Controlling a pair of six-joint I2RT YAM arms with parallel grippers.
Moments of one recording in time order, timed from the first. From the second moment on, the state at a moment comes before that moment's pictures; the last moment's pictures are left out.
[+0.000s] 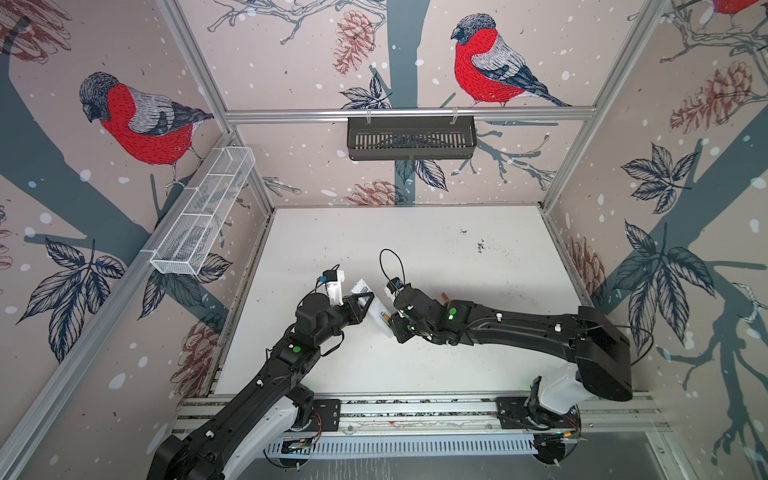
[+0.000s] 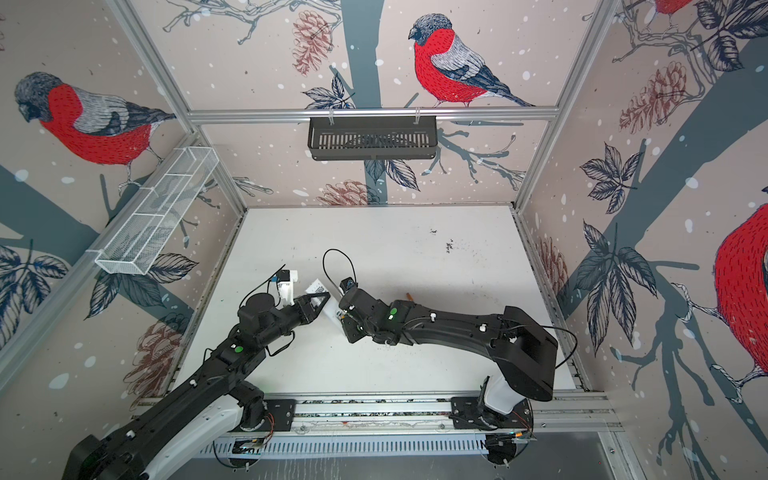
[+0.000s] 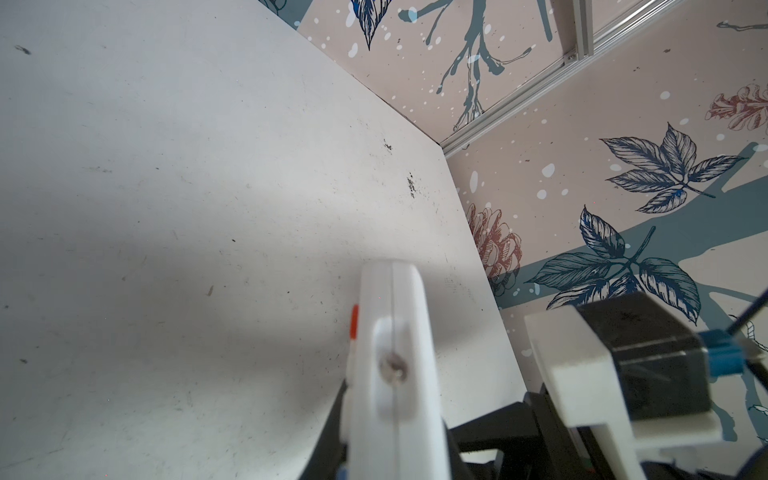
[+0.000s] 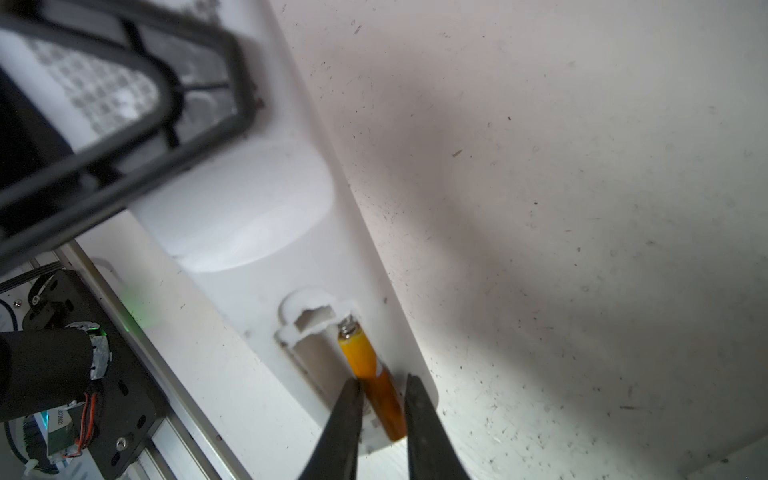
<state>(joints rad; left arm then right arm) -0.45 0.76 0.33 0.13 0.31 -0.80 1.15 1.58 1.06 -0.33 0.09 0.50</state>
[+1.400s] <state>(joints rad) -0.35 0.74 0.34 0.08 0.41 -0.82 1.18 1.62 1.10 -0.32 0.13 0.44</state>
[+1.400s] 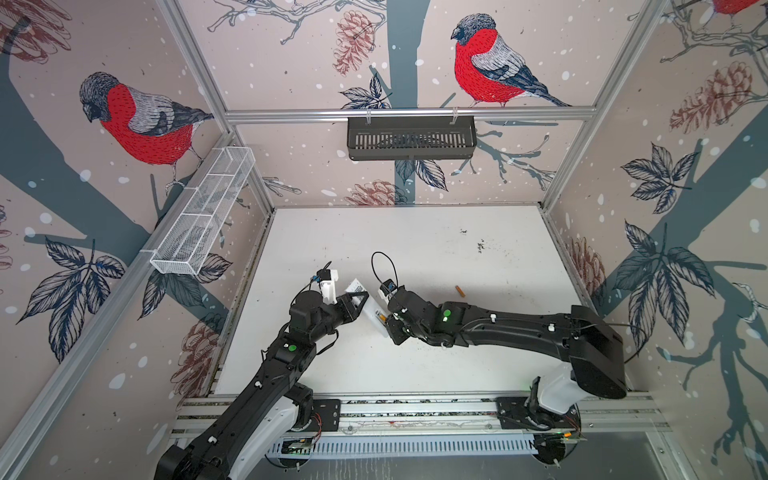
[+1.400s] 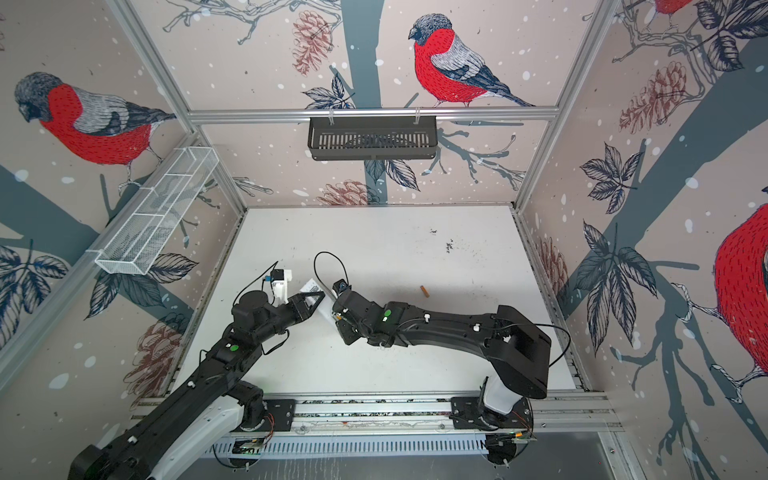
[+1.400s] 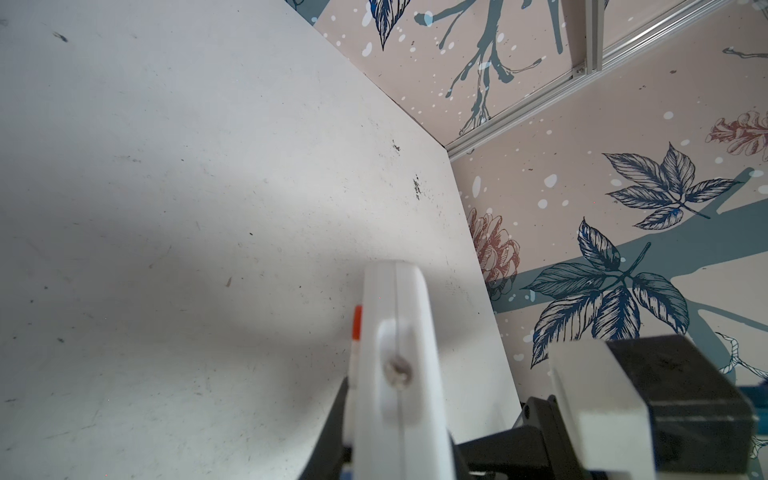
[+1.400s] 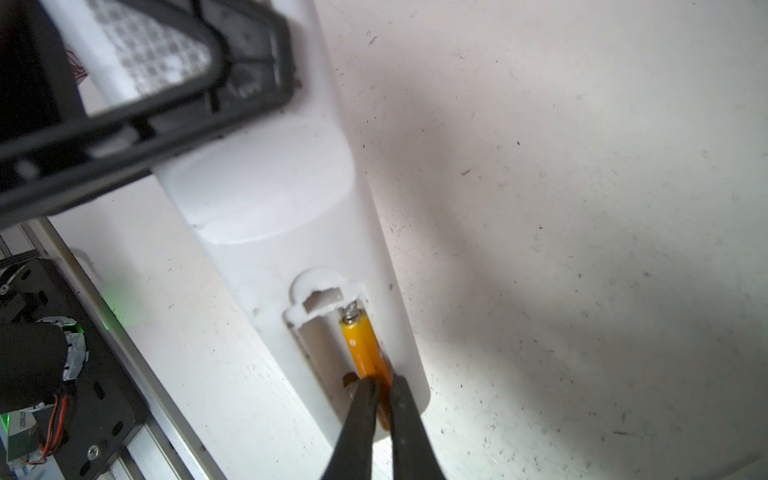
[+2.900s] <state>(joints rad) -0.22 0.74 0.30 0.08 0.57 -0.88 1.20 1.62 1.09 -0.33 0.13 0.39</state>
